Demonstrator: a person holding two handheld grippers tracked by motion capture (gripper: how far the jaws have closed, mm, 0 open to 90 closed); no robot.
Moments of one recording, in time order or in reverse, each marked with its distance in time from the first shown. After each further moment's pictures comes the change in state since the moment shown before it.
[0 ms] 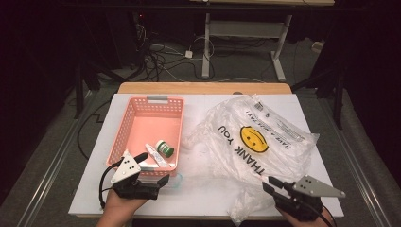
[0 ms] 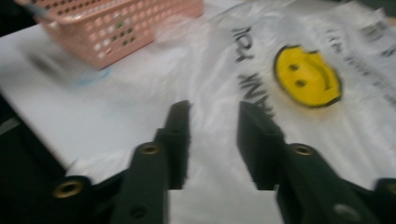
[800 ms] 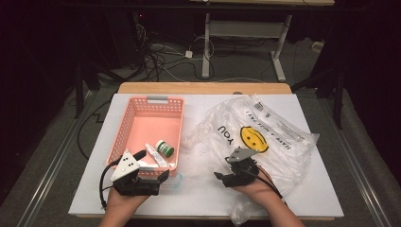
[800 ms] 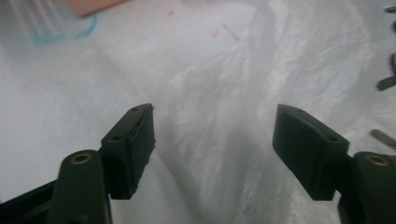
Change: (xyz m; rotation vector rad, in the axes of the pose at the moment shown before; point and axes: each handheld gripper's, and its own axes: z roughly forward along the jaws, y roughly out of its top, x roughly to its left) left arm 0.001 0.001 -0.002 -0.014 0.051 -0.011; right arm 0.019 0.028 0.161 0.280 0.175 -0.224
